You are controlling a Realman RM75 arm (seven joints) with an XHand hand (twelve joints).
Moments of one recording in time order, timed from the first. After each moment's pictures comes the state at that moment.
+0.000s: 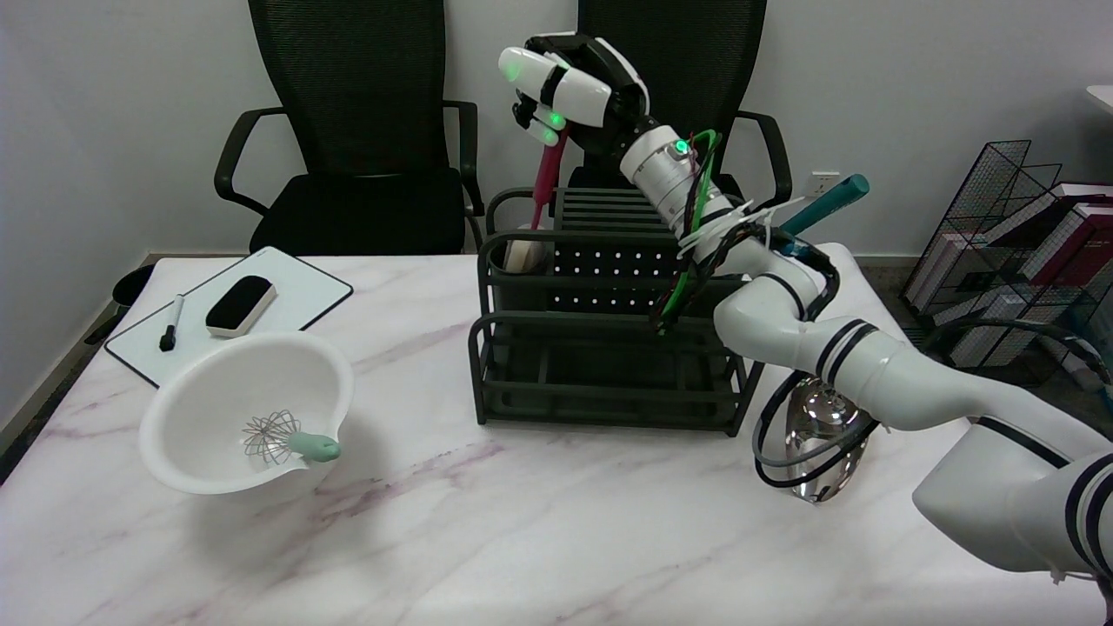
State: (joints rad) arm 0.73 -1.12 -2.21 0.95 0.51 0.58 1.98
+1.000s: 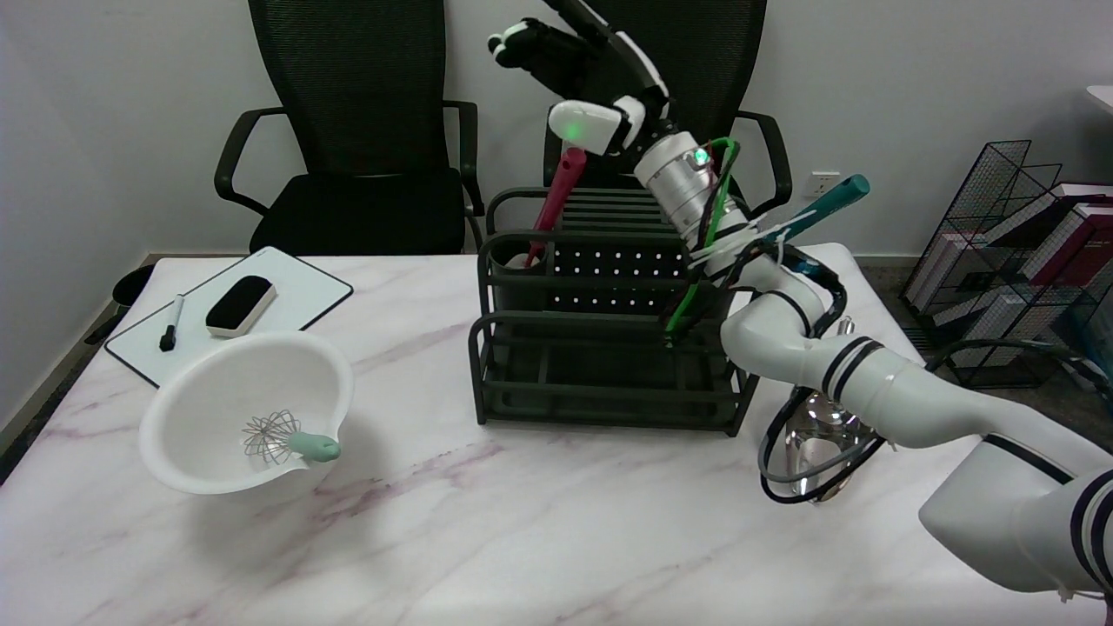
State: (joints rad) arm 0.67 -1.12 -2.18 0.95 0.49 0.72 1.99
